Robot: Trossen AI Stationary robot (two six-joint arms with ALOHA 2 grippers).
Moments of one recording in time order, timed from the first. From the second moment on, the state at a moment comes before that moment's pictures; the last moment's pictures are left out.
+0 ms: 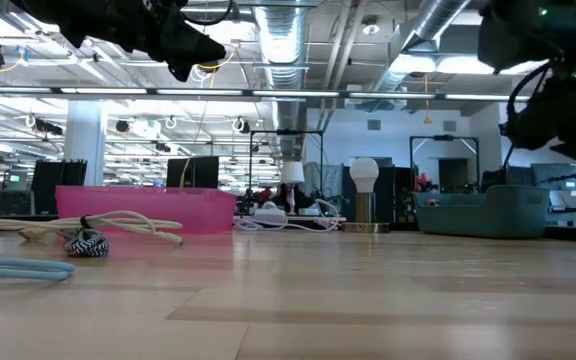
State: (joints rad) left arm 0.29 0.79 0.61 0.09 0.31 0.12; right arm 0.26 1.26 0.67 -1.01 -0.10 1.38
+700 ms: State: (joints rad) left arm 0.29 0.79 0.61 0.09 0.31 0.12; right arm 0.26 1.45 0.67 -0.98 -0.10 1.35
